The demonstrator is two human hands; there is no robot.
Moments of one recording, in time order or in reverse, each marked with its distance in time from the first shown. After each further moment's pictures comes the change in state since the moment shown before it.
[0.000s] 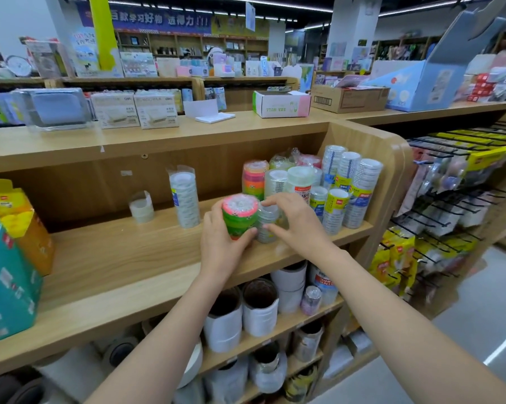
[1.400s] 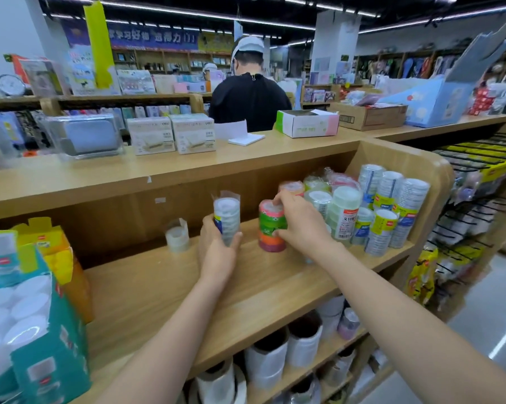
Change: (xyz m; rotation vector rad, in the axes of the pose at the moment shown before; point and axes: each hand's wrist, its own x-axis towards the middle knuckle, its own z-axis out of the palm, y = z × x) left_hand 0.069 -0.060 -0.065 0.028 -0.042 -0.258; right_hand 0.086 -0.056 0.046 -0.272 -0.077 0.280
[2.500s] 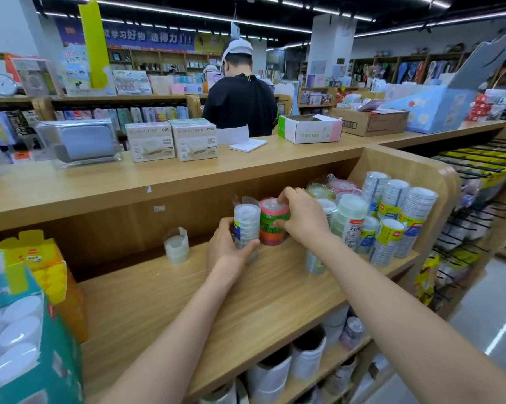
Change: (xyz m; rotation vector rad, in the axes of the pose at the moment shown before) left_hand 0.017 0.010 0.009 -0.025 -0.136 0.056; right_hand 0.036 0.004 0.003 -0.007 0.023 0.139
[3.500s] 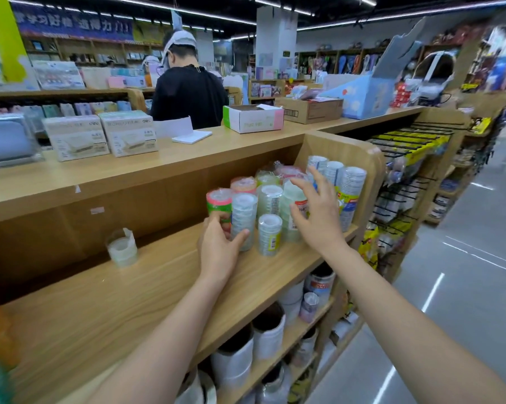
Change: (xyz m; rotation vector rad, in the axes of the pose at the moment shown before) left_hand -0.019 0.027 0.056 -0.088 -0.002 0.197; right_hand -0.072 0.082 -0.039 0.096 0.344 0.083
